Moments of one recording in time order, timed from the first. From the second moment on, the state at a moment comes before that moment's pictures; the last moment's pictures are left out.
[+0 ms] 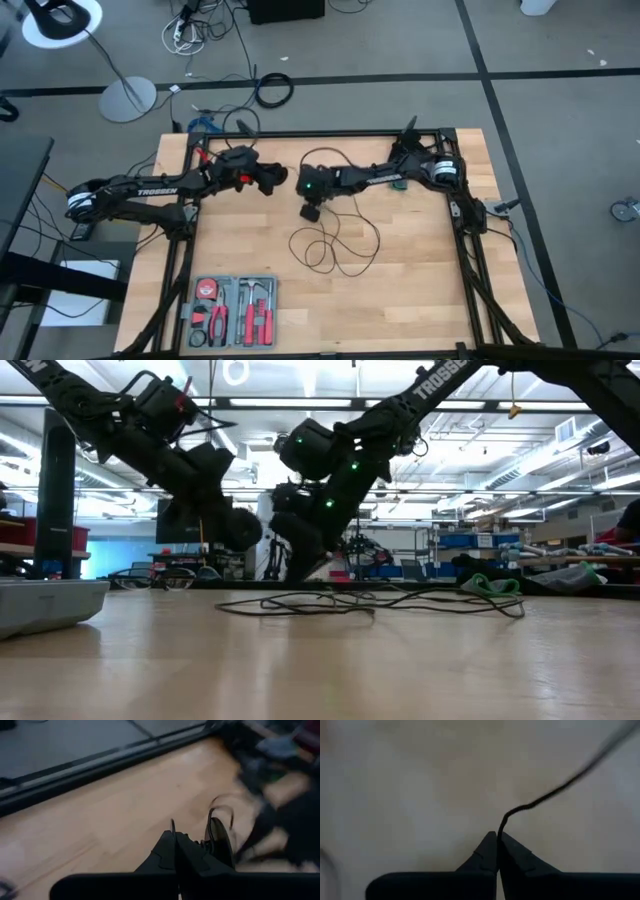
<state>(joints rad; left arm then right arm) 0.47 1.11 0.44 0.20 -0.14 -0.39 -0.17 2.16 1.49 -0.27 0.10 0.11</state>
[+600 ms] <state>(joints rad) 0.47 1.11 0.44 0.38 0.01 -0.43 -0.16 2.19 1.49 -0.22 -0.04 0.18</state>
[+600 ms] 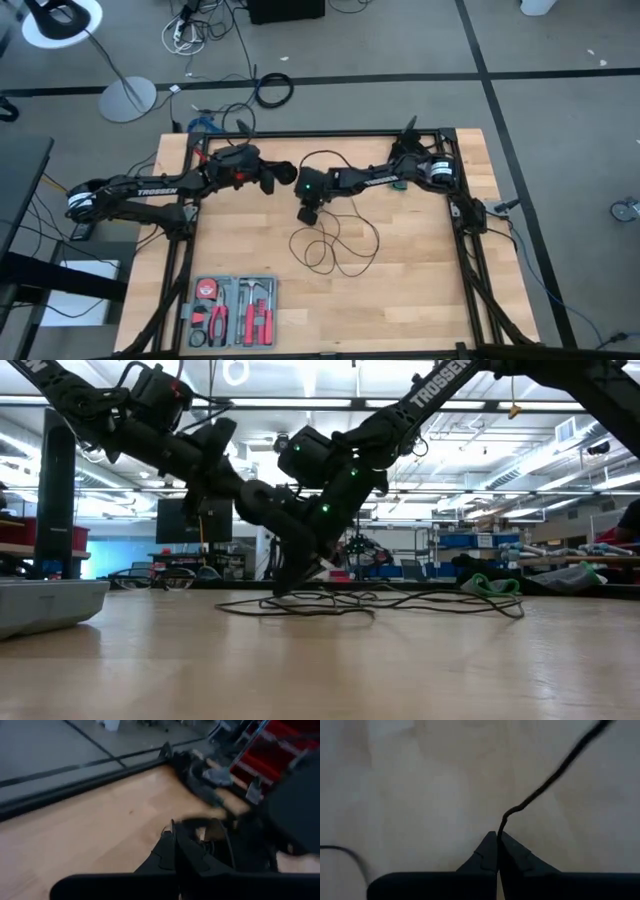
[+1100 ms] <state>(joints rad) 0.46 1.12 0.44 0.36 -0.17 -0.43 -0.08 2.19 1.49 0.00 -0.06 0.08</state>
